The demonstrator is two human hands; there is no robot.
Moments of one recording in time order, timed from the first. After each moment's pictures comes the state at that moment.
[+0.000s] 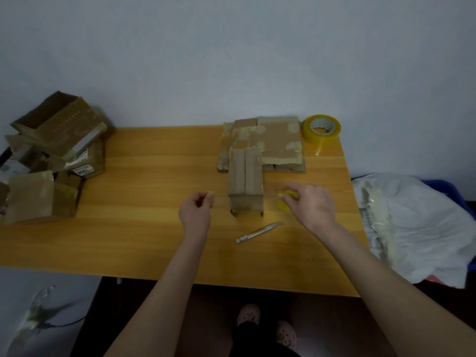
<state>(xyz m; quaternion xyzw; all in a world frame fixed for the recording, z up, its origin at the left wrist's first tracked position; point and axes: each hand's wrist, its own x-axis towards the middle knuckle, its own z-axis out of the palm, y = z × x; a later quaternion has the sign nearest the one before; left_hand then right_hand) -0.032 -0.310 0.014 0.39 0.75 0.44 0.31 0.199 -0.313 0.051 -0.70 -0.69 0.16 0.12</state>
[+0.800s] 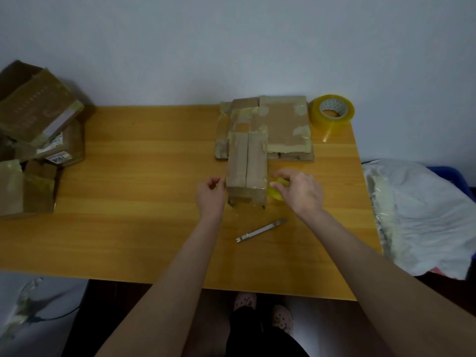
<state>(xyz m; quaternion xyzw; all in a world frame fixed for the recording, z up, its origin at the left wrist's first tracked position) -0.012 -0.248 -0.033 0.34 0.76 0.39 0.39 0.171 -0.252 -0.001 -0.73 -0.64 0.23 0.11</state>
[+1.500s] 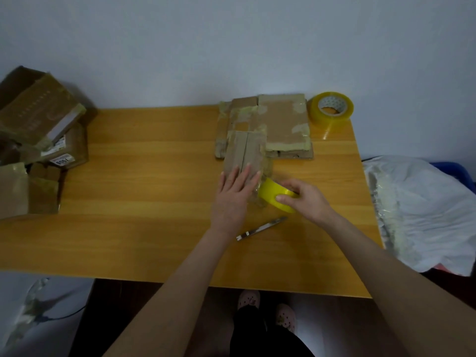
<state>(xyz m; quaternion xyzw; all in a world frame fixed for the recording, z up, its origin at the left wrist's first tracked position) 0.001 -0.270 -0.052 0.82 0.54 0.20 -0.02 0.204 -0.268 -0.027 -0.65 -0.62 0.41 0.17</state>
